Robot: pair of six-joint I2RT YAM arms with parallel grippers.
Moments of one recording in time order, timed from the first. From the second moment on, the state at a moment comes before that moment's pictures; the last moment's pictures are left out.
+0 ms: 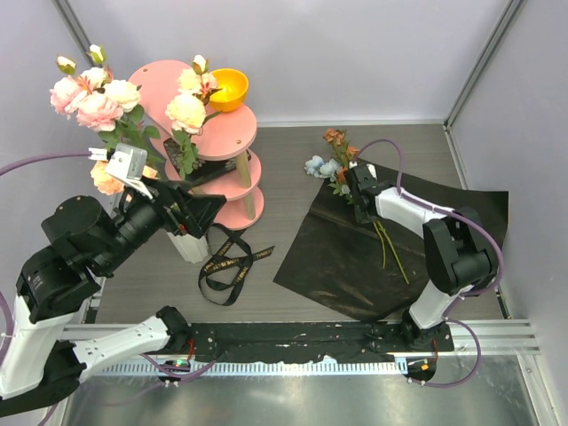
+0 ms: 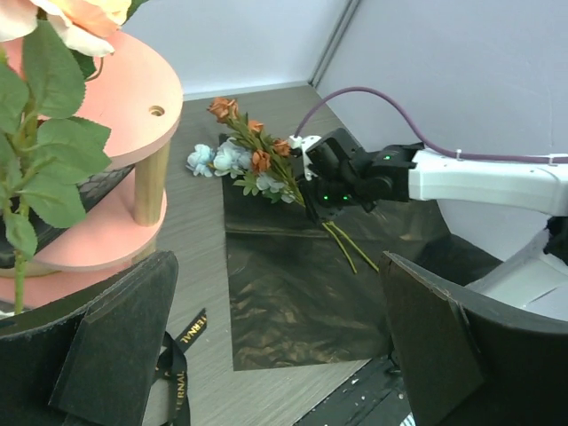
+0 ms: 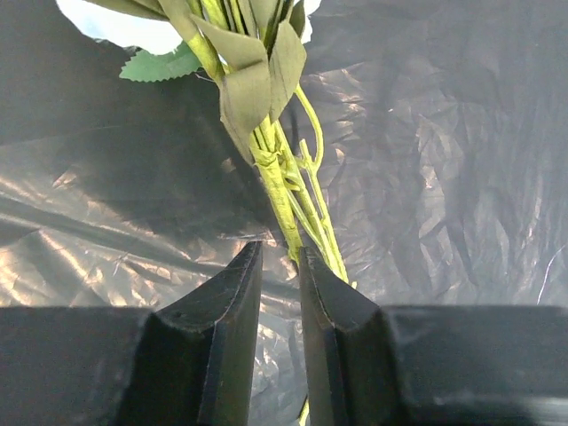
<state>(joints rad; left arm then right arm) -0.87 0.81 1.55 -0.81 -0.25 -0.37 0.38 1.67 1.05 -0.51 0.40 0.20</state>
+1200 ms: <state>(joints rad) -0.87 0.84 1.56 -0.81 -0.13 -0.40 0.41 1.58 1.04 -0.44 0.50 0.16</state>
